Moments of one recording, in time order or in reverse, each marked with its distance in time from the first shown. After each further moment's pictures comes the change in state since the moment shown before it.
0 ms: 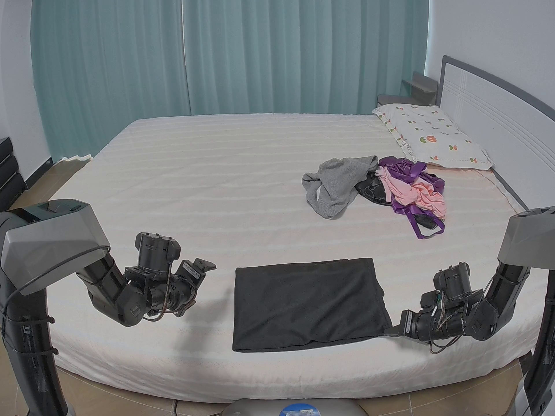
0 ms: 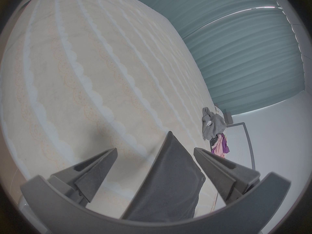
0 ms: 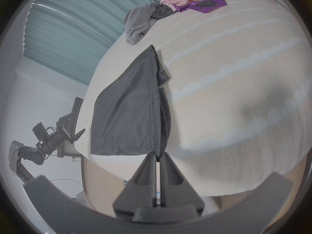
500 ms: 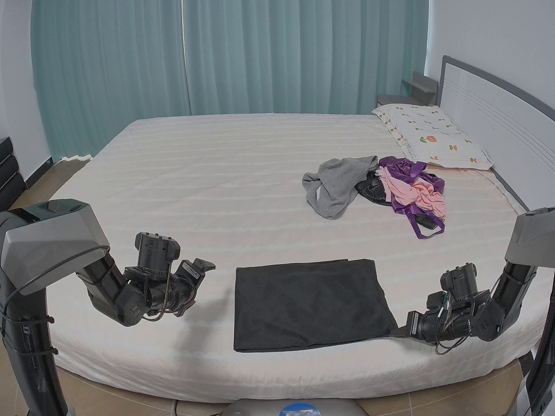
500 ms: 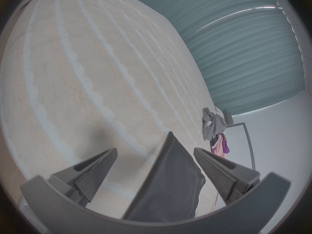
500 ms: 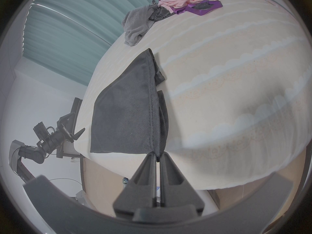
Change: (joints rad) left arm 0.000 -0.001 0.000 0.002 0.000 0.000; right arm -0.023 -0.035 0.042 0.003 0.000 -0.017
